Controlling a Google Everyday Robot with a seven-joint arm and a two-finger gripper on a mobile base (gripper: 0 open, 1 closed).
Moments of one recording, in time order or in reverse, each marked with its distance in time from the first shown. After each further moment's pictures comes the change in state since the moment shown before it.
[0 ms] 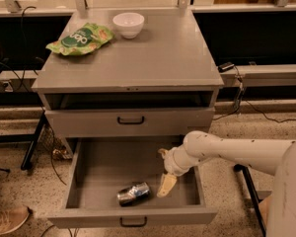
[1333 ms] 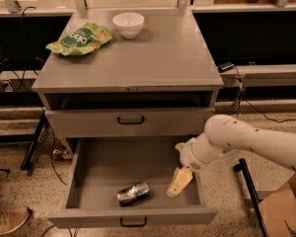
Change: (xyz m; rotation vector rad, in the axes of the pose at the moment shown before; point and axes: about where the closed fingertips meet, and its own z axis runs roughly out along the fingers) arm -0.023 0.035 -0.125 -0.014 0.040 0.228
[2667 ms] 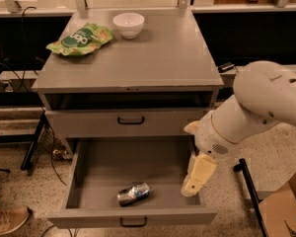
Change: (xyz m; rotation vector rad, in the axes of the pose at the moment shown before) arm -0.070 0.078 -0.179 -0.014 0.063 -0.080
